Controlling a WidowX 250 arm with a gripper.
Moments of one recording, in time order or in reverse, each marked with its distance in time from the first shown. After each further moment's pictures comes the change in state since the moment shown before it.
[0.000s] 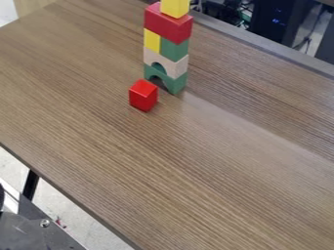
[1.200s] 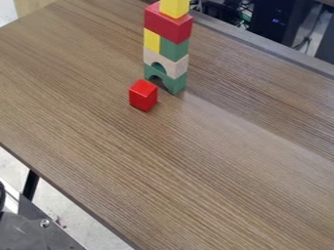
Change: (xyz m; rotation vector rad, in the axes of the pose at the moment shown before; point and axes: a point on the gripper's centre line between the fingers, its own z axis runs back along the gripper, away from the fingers) arm -0.002 0.002 0.015 -0.003 0.027 0.002
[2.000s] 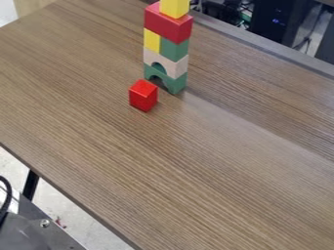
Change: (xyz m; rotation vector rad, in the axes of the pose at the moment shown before) arm 0.023 -0.011 0.020 0.027 0.060 -0.064
